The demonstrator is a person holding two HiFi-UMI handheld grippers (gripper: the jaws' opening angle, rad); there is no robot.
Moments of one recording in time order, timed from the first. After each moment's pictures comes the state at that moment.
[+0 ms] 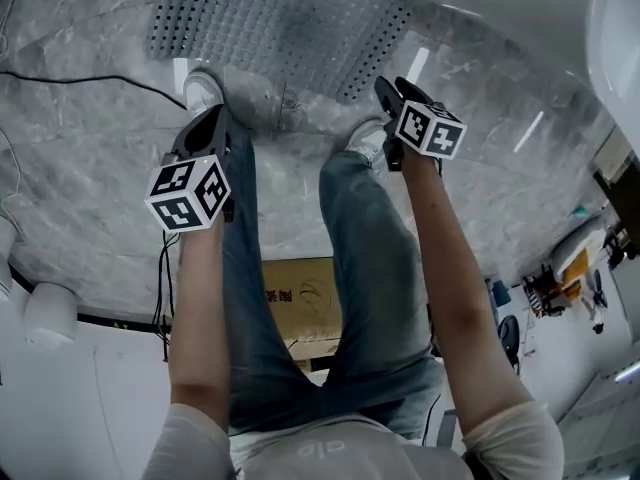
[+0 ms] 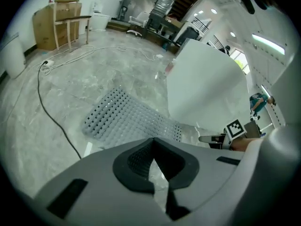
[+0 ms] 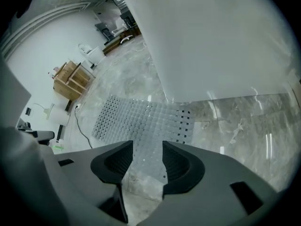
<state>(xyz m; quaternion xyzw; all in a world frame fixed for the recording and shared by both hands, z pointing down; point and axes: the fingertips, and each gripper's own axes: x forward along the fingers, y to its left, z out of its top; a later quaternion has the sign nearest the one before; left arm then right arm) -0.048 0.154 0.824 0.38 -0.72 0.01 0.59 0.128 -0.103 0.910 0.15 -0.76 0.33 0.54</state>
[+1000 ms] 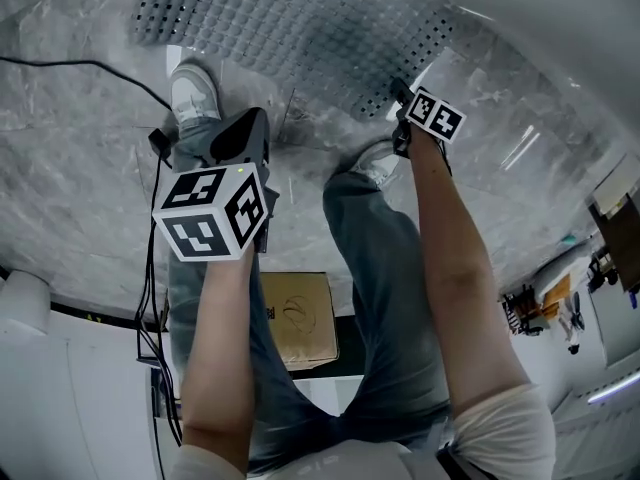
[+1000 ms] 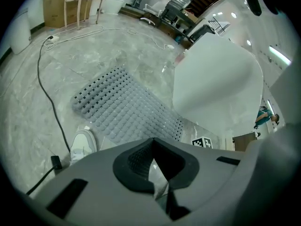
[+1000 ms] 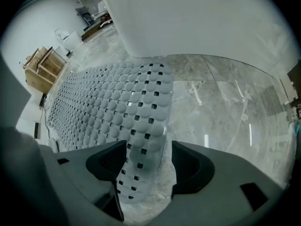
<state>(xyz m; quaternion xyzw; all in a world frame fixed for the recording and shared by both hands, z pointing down) -0.010 0.133 0.899 0.33 -0.69 -0.03 0.64 0.214 -0.123 1.134 0.24 -0.69 0.32 0.60</state>
